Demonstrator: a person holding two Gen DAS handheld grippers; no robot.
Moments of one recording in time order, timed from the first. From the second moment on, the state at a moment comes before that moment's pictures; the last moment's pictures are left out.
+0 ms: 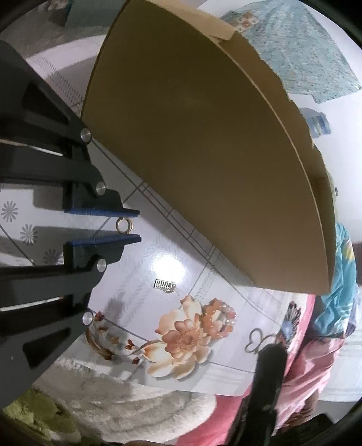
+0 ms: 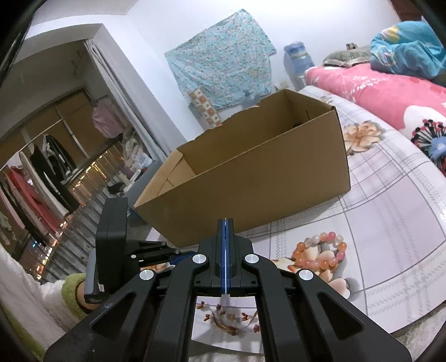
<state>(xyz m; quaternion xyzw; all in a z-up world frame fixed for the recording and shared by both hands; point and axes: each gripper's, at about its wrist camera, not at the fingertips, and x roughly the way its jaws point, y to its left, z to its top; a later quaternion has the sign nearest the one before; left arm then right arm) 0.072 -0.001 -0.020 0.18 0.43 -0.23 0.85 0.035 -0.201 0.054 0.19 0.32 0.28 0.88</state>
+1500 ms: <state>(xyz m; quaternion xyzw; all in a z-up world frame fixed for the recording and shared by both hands) 0.269 0.040 0.013 0.07 0.64 -0.19 0.74 0.235 -0.133 0.065 0.01 0.53 0.31 0.79</state>
